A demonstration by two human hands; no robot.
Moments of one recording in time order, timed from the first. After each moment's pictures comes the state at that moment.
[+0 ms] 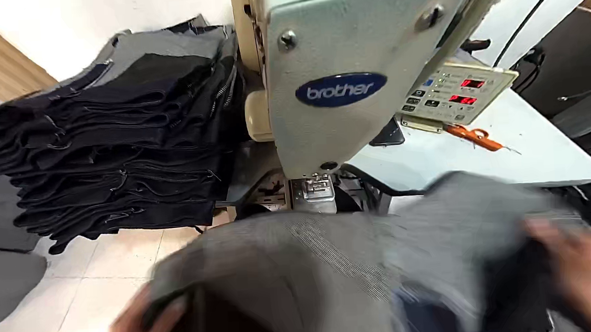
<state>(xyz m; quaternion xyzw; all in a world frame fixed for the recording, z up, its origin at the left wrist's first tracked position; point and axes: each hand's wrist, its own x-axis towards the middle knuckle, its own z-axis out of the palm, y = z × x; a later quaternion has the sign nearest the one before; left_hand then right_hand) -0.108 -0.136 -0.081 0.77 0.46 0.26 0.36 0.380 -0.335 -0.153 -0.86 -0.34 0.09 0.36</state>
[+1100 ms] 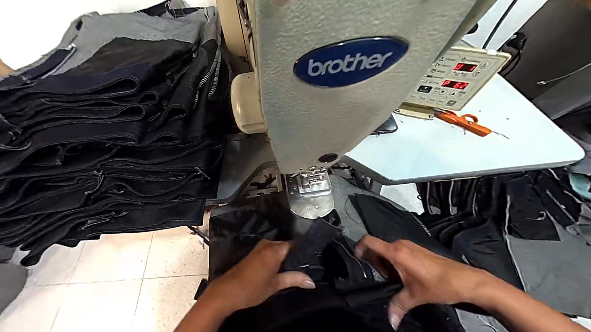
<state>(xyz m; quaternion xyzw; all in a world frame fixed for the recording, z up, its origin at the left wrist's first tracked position) 0.034 -0.087 -0.149 0.86 0.16 0.05 0.49 0.319 -0.252 -0.177 -0.58 -0.66 0.46 0.14</state>
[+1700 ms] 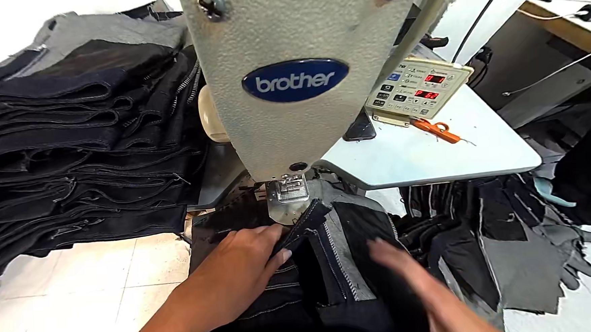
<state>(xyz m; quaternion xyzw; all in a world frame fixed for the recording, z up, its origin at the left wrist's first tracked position) 0.056 -0.087 -0.091 0.94 0.20 0.04 0.28 0.311 -0.330 -0.187 -0.63 -0.65 0.24 0.34</state>
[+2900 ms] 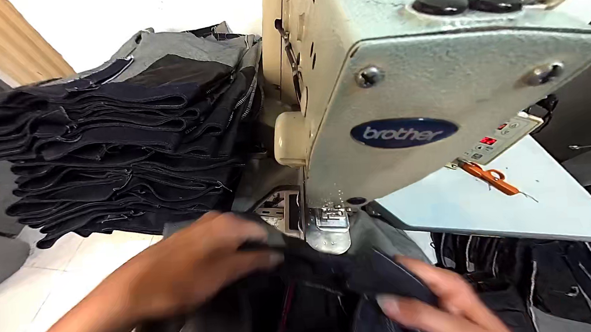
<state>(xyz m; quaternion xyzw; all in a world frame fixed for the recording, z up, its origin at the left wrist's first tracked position) 0.003 -0.038 -0.003 0.89 0.24 0.02 0.39 0.263 -0.226 -0.077 -0.52 -0.54 0.43 0.50</state>
